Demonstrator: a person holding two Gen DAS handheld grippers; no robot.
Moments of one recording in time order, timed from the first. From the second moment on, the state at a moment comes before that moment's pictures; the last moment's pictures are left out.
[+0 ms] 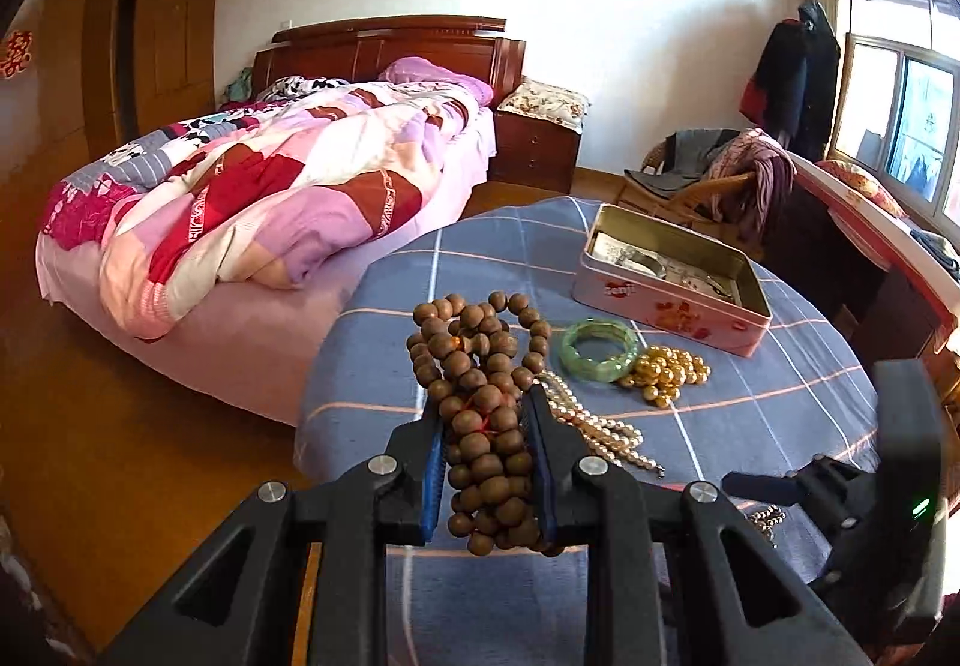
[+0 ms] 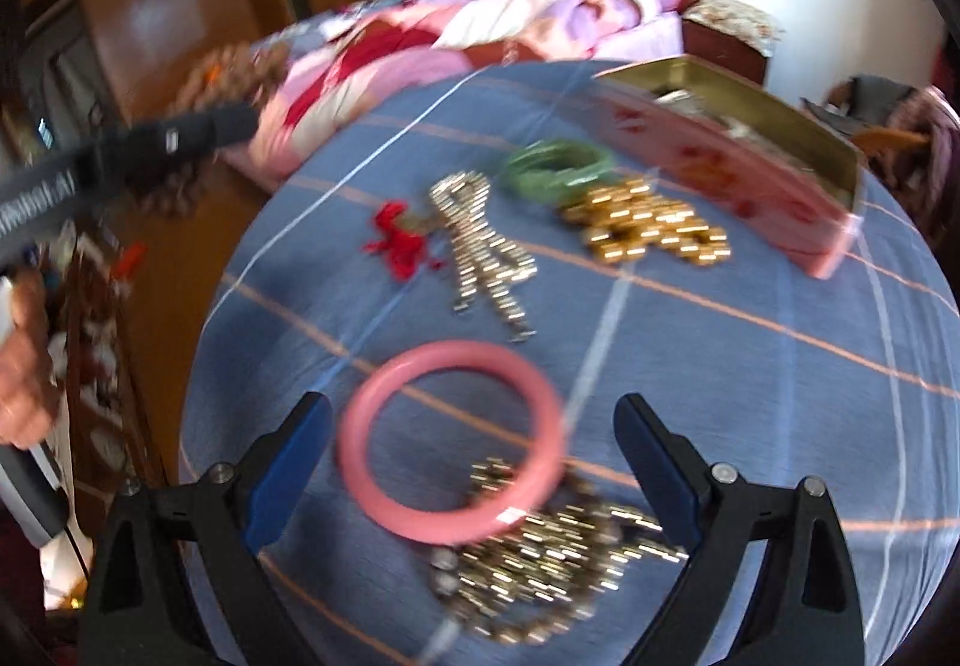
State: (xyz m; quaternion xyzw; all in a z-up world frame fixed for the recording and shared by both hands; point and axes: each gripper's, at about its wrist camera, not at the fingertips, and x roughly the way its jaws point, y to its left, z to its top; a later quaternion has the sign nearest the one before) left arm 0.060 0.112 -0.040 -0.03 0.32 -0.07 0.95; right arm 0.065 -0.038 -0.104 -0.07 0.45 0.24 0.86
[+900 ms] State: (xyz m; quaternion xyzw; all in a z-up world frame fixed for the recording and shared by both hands) left arm 0.077 0.087 -0.060 -0.03 0.34 -0.10 0.94; right arm 0.088 -0.128 -0.057 0.05 0.36 0.13 0.92
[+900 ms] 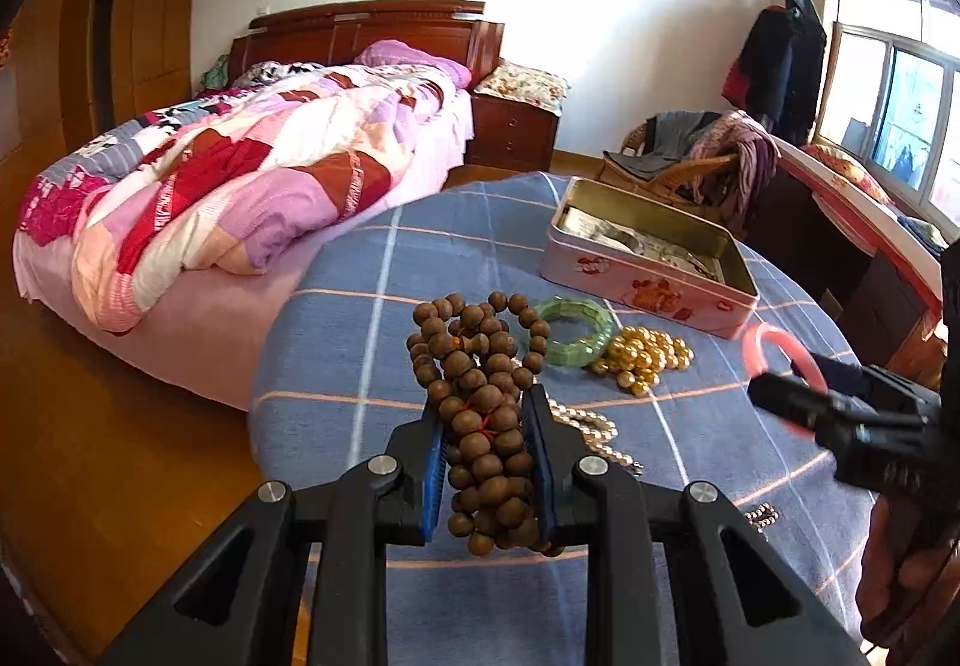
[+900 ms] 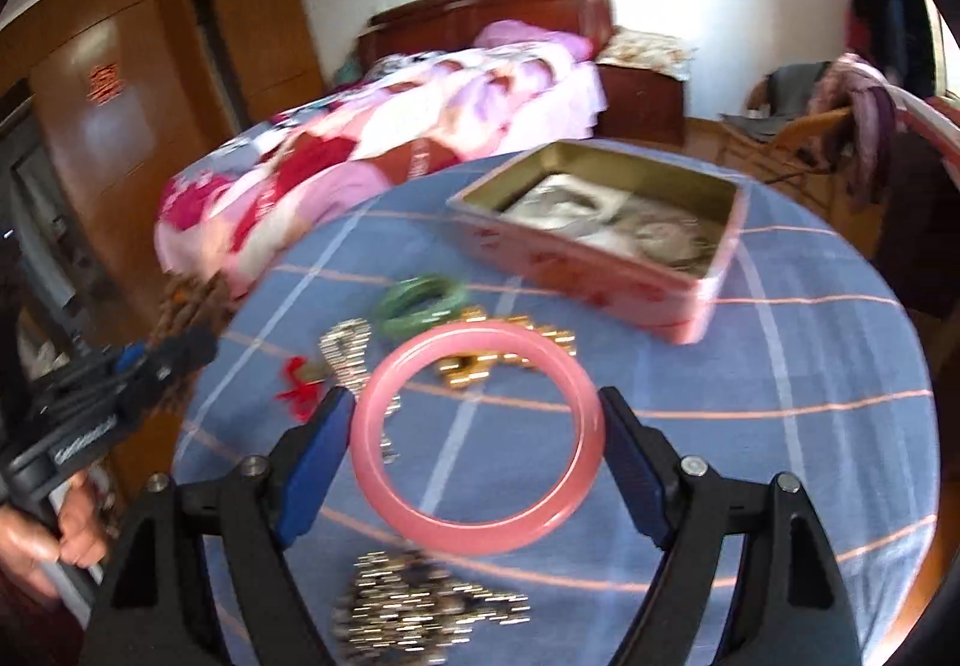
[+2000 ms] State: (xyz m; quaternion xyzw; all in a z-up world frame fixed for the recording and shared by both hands) left arm 0.233 -0.032 -0.045 0.00 0.30 -0.17 0.94; right arm 0.225 -0.189 -0.052 0.07 0.31 -0.01 0.95
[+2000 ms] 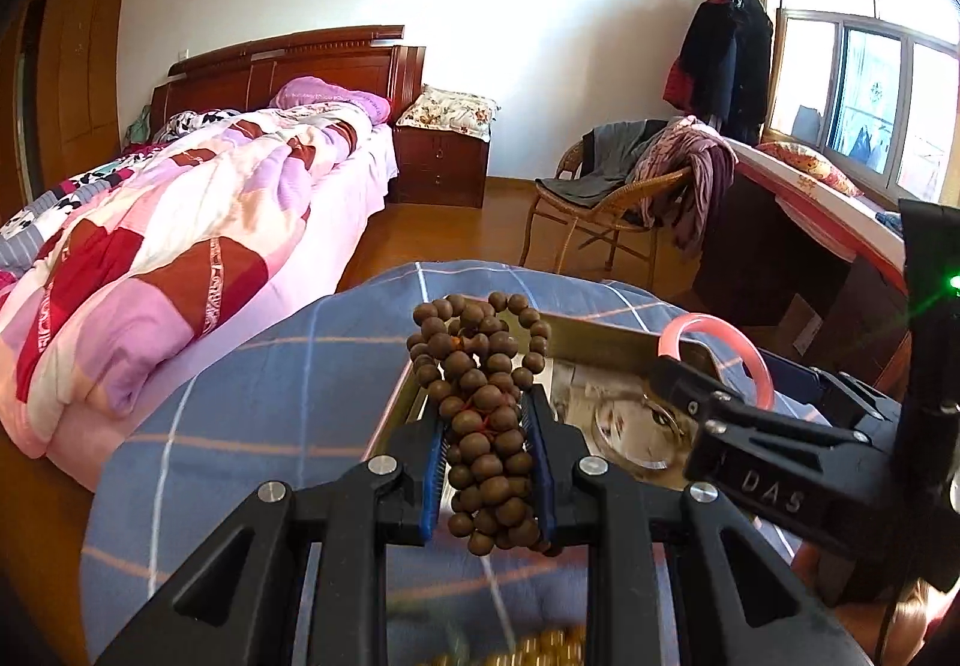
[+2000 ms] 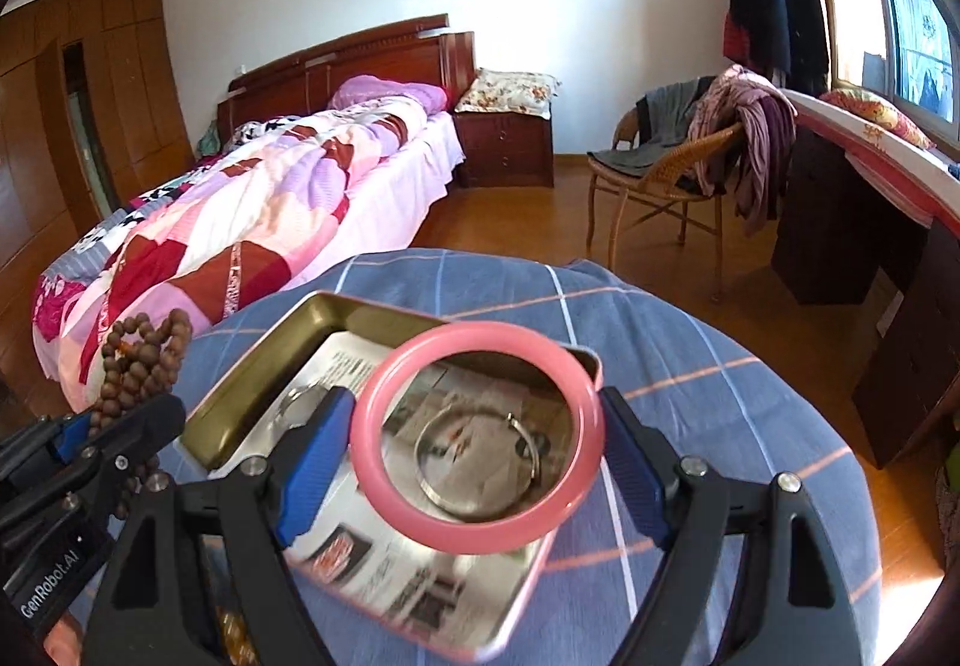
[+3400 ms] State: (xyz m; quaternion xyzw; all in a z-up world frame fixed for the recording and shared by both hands) left arm 0.260 -0.066 -0.069 0.08 0.30 -0.09 0.95; right arm 0.223 -0.203 -0.047 0.06 0.25 -0.07 0.96
